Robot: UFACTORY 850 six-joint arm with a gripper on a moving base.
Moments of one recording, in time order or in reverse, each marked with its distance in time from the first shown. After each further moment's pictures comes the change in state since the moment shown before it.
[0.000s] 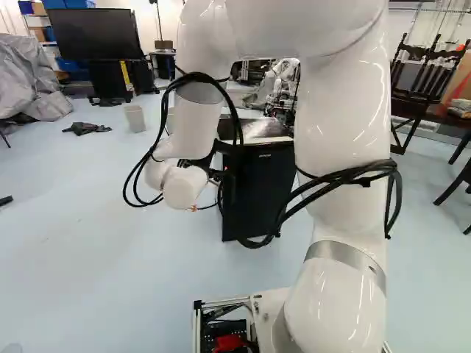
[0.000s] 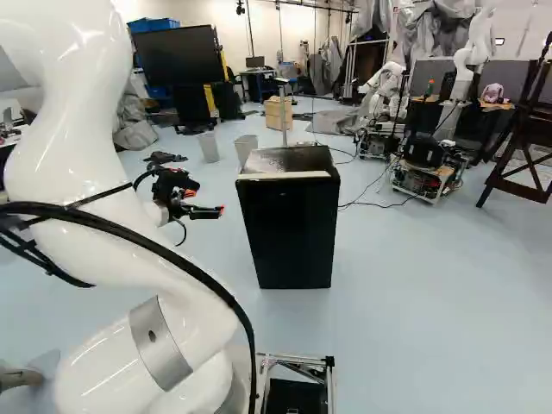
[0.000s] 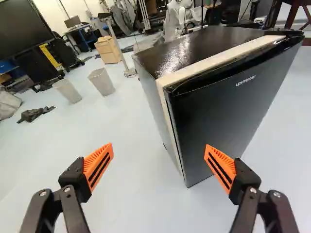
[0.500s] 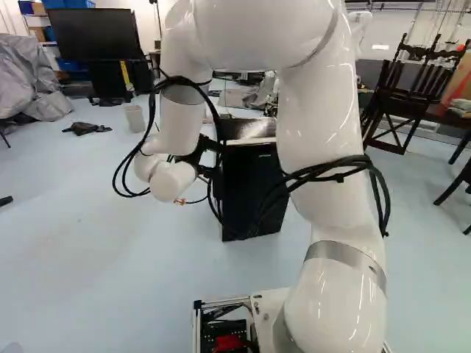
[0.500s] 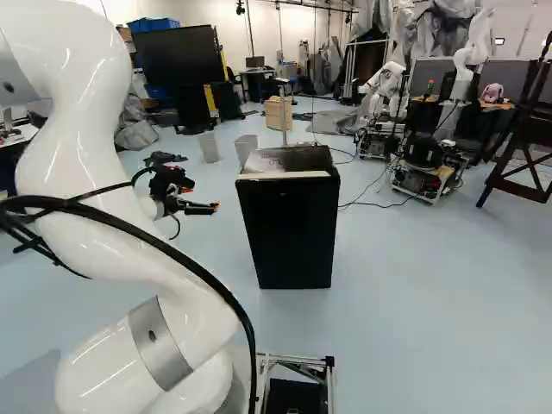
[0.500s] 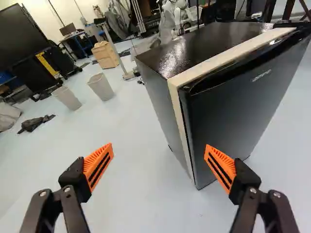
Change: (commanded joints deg) arm 0.1 -6.1 -8.5 3.3 0.0 0.0
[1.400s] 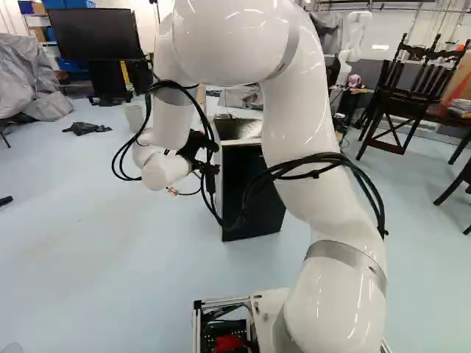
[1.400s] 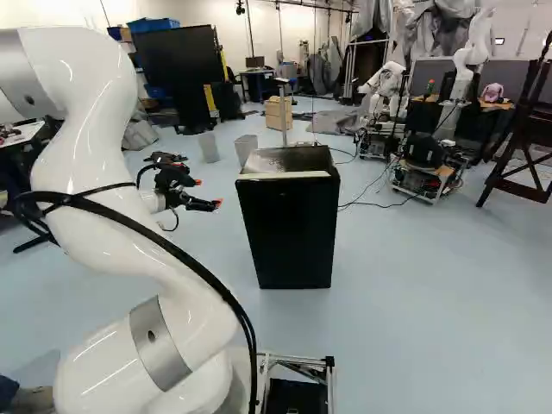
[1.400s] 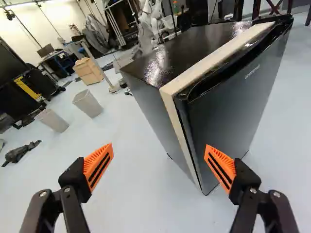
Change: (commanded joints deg) arm -1.8 -5.3 -7.8 7.5 2.3 0.0
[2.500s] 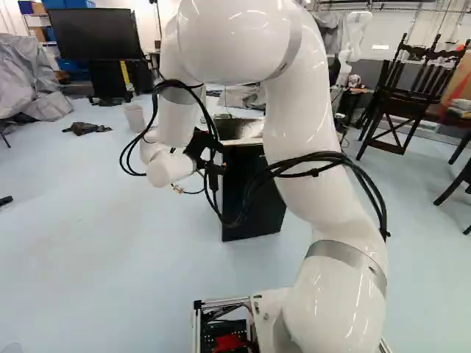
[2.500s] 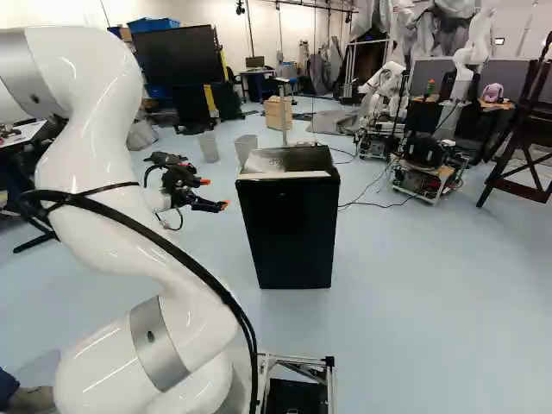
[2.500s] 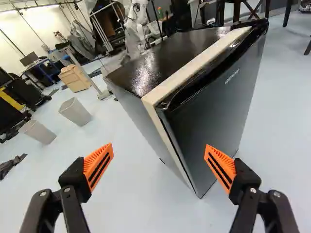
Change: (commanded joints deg) arm -2.2 0.4 0.6 2.5 0.7 0.0
